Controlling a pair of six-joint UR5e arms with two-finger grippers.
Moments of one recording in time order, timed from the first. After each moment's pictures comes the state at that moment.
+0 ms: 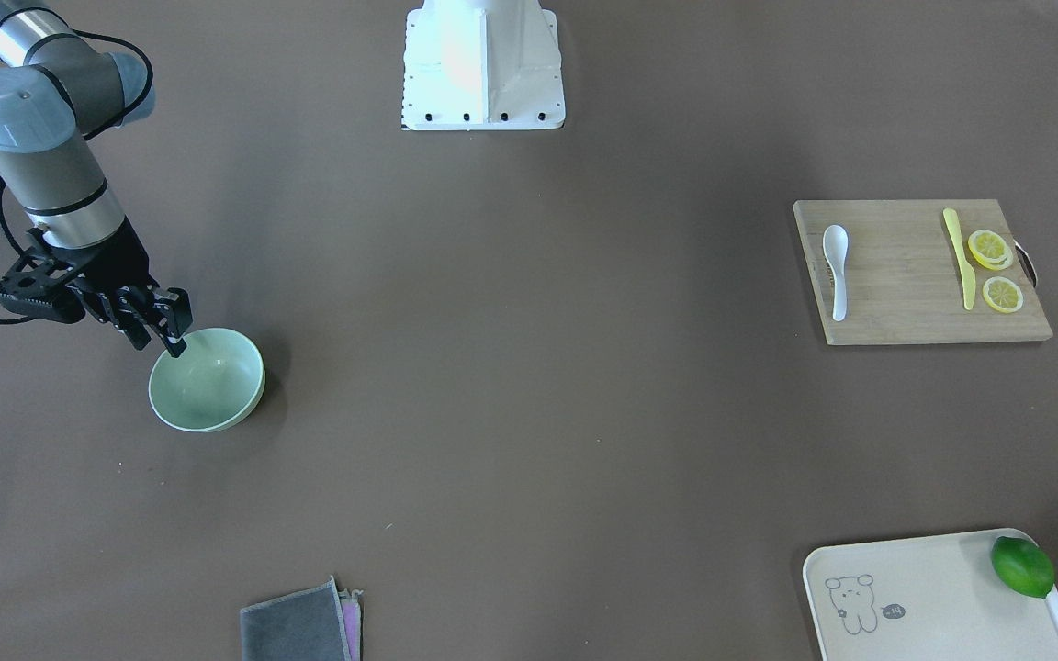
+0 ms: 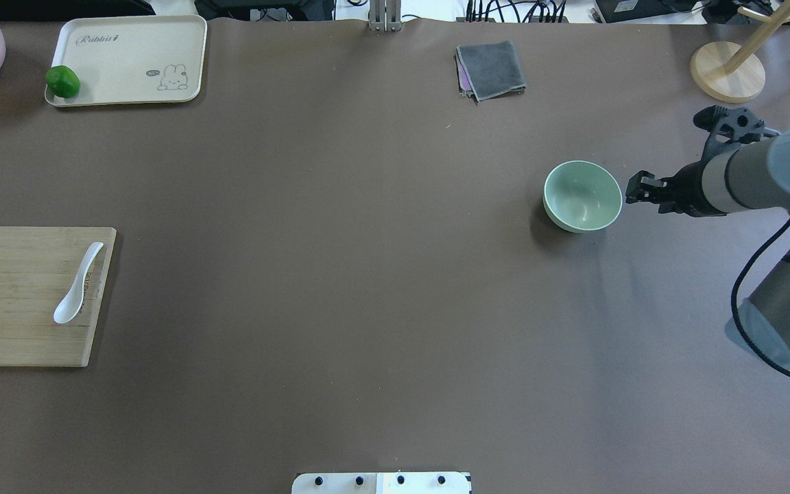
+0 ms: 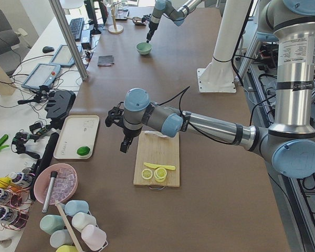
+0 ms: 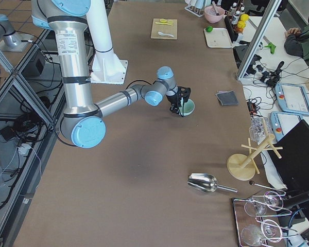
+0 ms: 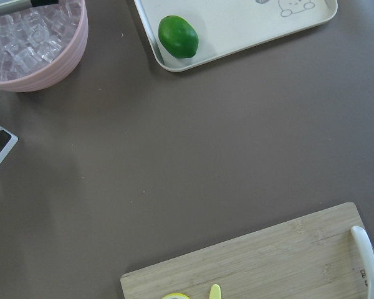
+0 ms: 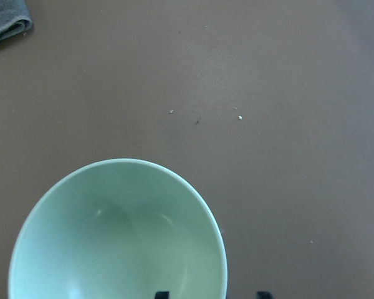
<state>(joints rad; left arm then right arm) -1.47 -1.52 -1.83 -1.80 -2.36 -0.08 0.76 -1.44 1.78 -1.09 1.79 1.36</state>
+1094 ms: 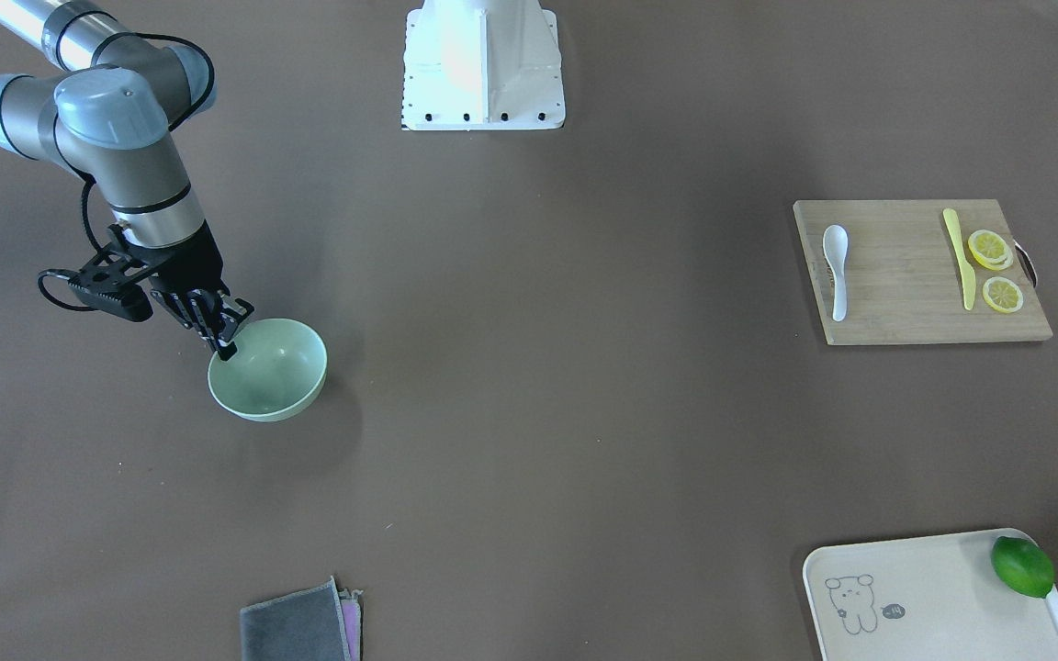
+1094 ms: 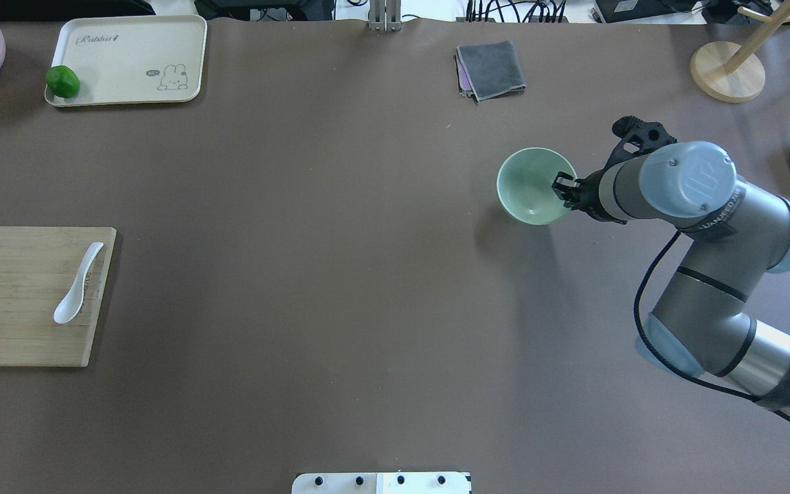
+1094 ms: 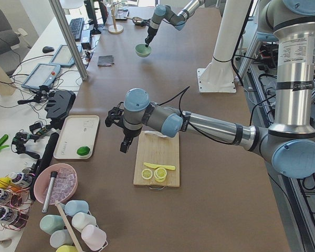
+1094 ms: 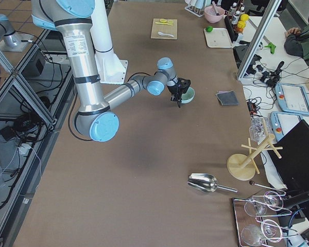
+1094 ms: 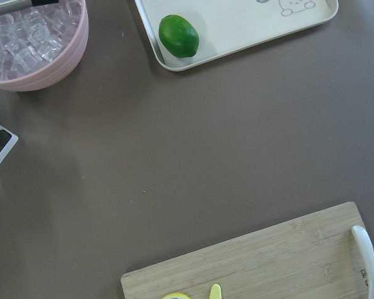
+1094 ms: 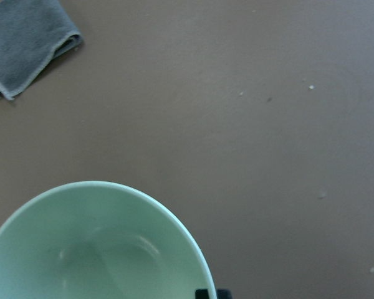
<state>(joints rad) -1.47 -1.52 -1.83 -1.80 -2.36 -0.09 0.68 -1.27 1.80 -1.26 1.70 1.60</state>
